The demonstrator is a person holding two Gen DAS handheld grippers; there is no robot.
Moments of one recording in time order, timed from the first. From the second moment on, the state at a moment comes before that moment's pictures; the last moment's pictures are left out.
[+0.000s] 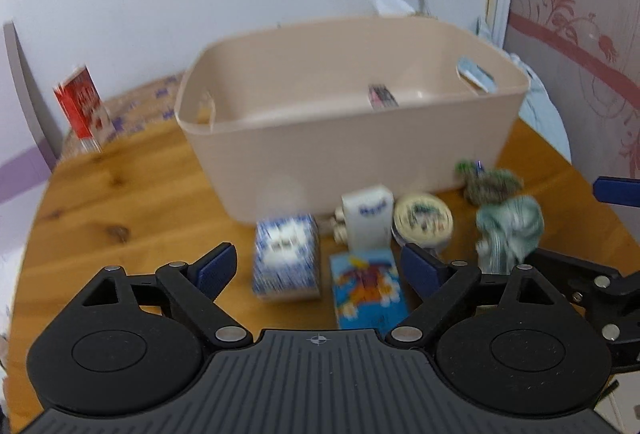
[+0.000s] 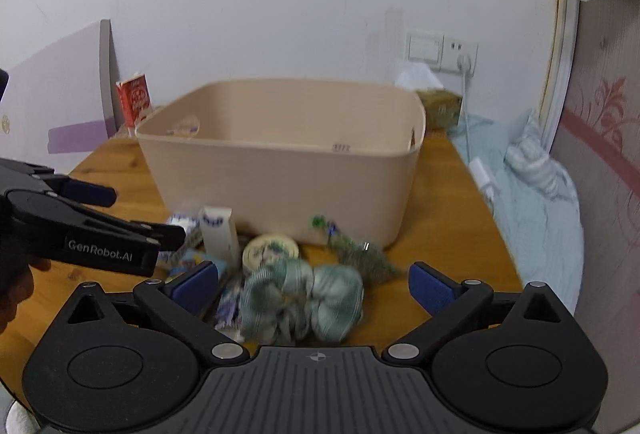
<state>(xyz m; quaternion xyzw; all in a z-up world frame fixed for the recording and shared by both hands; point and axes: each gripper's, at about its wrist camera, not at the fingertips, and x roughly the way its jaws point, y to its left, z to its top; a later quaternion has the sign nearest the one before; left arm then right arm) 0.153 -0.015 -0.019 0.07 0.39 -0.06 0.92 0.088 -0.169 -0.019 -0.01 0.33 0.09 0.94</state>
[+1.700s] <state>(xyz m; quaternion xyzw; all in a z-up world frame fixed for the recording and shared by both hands) 0.142 0.009 -0.014 0.03 0.40 -0.10 0.91 0.073 -0.173 -0.019 0.04 0.29 0.14 0.95</state>
